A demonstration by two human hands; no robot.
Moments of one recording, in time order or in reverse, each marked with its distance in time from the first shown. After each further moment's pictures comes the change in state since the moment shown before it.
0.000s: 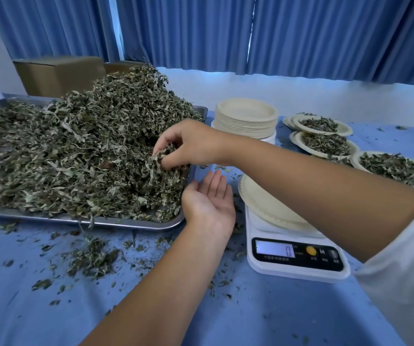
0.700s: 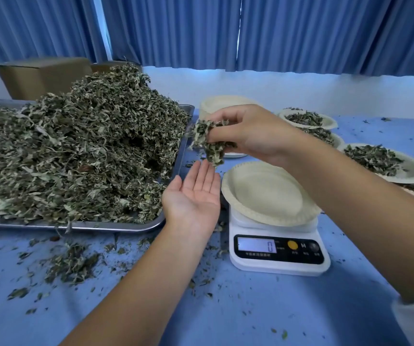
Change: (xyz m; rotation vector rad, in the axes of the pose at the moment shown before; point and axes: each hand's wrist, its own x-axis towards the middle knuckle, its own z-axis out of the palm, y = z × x) left_hand -0.001 -0.001 0.004 -0.004 -0.041 -0.025; right_hand -0.075 0.035 -0.050 0.560 0.287 0.256
